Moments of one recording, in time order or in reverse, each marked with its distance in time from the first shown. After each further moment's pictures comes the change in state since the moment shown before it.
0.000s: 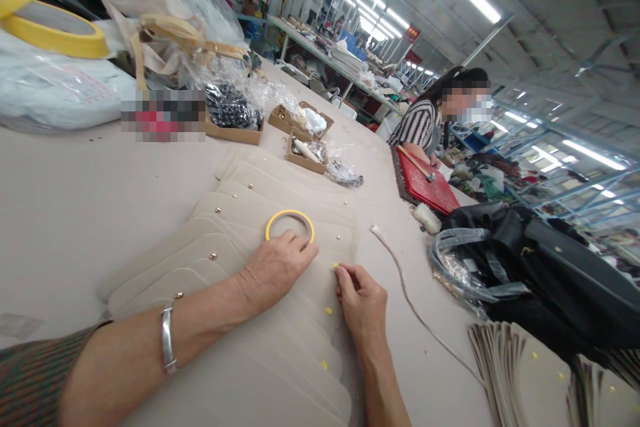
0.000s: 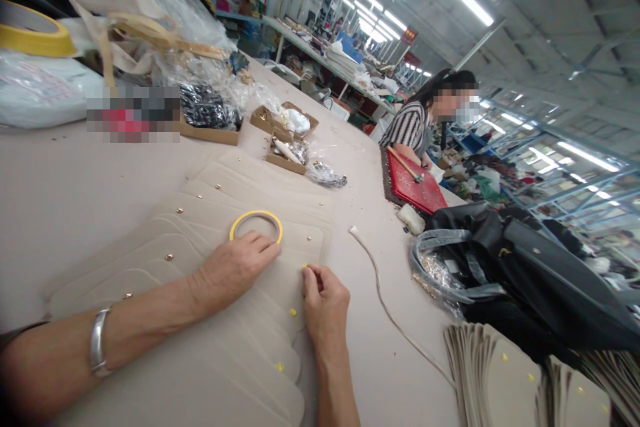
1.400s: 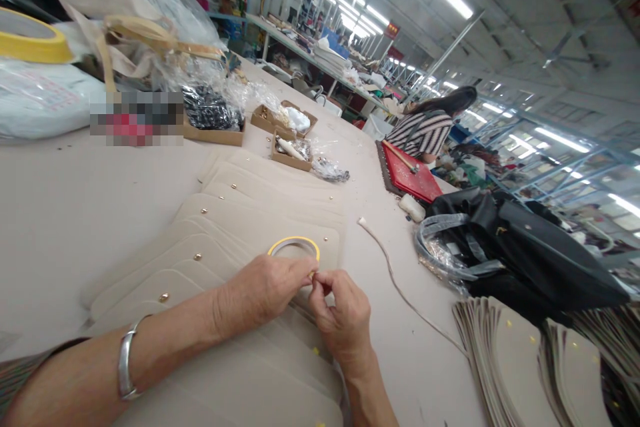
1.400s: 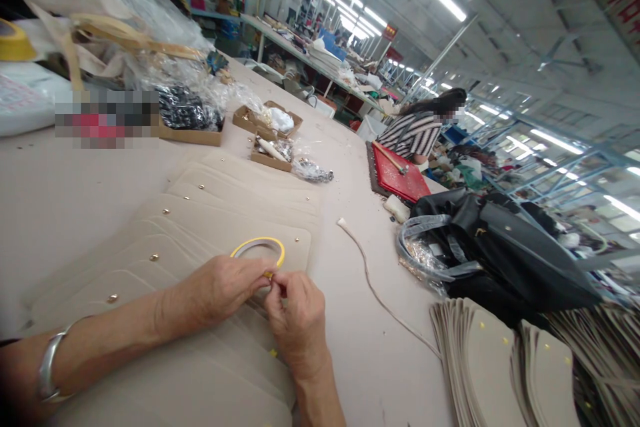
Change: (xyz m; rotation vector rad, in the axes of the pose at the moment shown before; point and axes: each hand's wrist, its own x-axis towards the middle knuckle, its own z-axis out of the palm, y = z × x) left_hand -0.016 0.011 0.002 -0.430 0.174 0.279; right_hand -0.029 -0.033 -0.005 -0.205 0.106 -0.643
